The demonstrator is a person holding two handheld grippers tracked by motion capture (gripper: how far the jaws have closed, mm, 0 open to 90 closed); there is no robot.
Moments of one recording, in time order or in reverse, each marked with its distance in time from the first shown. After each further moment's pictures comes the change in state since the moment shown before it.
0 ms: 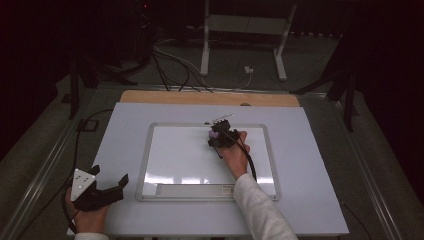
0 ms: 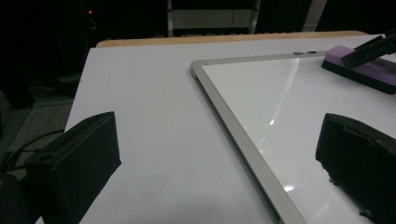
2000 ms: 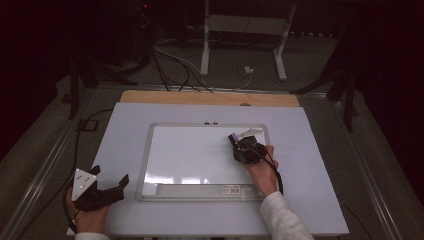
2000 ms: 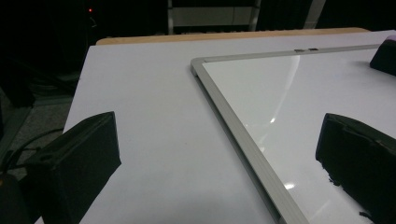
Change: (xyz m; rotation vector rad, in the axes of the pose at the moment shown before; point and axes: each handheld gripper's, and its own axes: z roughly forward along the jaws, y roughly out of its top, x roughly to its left) left arm -0.001 0.000 0.001 0.008 0.003 0.007; right arm -0.044 -0.064 -0.056 -0.059 0.005 -0.028
